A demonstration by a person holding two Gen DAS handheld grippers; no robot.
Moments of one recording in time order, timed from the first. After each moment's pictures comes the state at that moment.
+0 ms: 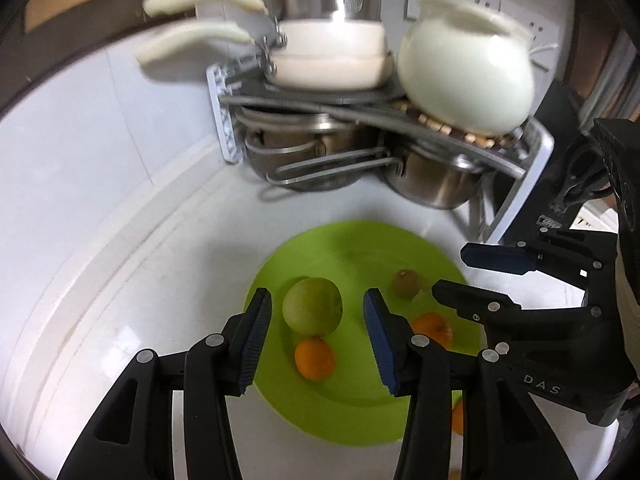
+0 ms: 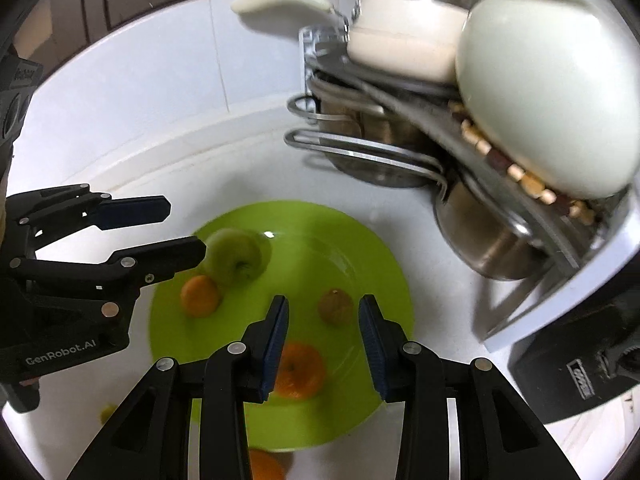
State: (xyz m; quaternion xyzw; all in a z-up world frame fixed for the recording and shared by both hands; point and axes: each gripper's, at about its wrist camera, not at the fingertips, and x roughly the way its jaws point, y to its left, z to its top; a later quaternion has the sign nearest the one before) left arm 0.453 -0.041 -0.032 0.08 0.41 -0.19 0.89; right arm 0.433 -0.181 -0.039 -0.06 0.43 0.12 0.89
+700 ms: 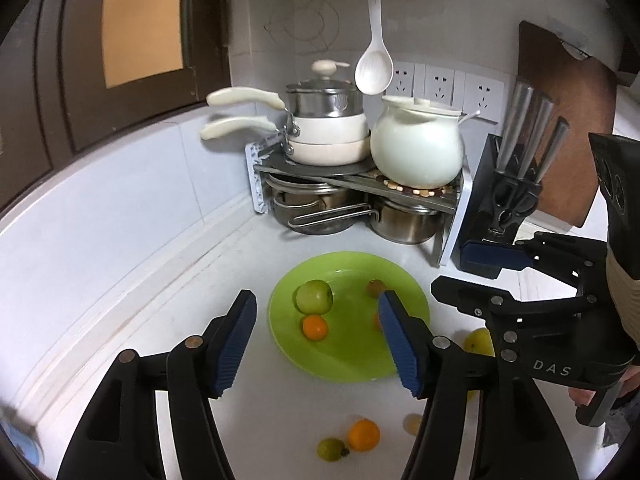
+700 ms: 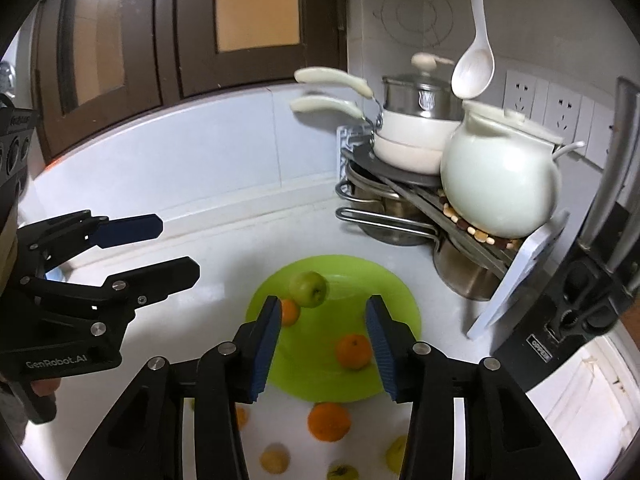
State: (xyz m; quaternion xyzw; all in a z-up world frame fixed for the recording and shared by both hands) left arm 0.334 -0.001 0.046 0.07 0.32 -0.18 0.93; right arm 0.323 -0.161 0.034 -0.04 0.32 0.13 0.94
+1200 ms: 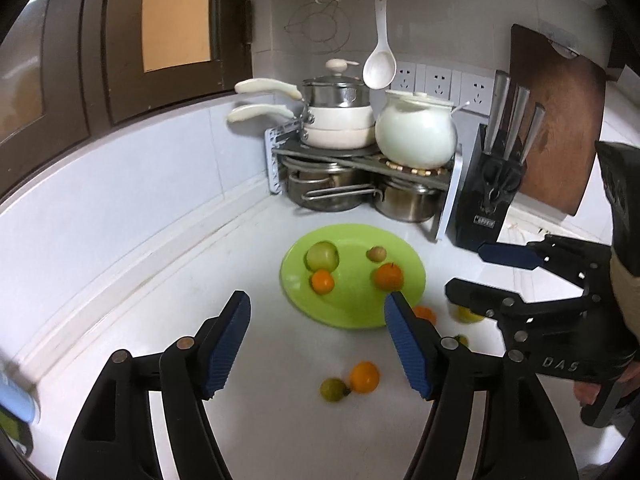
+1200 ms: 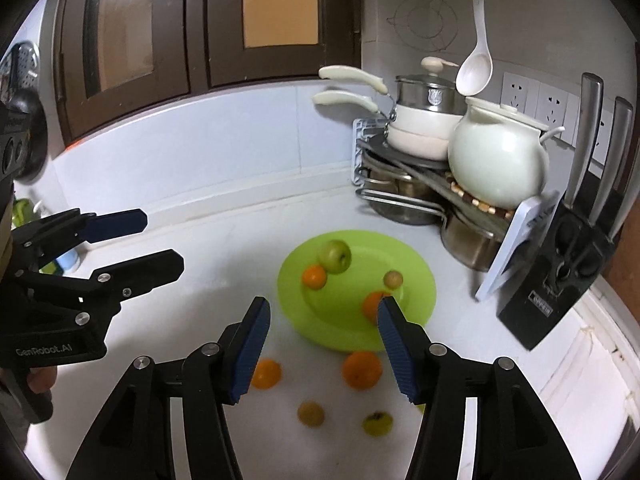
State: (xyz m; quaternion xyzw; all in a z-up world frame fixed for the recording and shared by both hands) left arm 0.268 0.031 0.032 0.06 0.32 -0.16 0.93; right arm 0.264 -0.143 0.021 -0.05 0.33 0.13 0.93
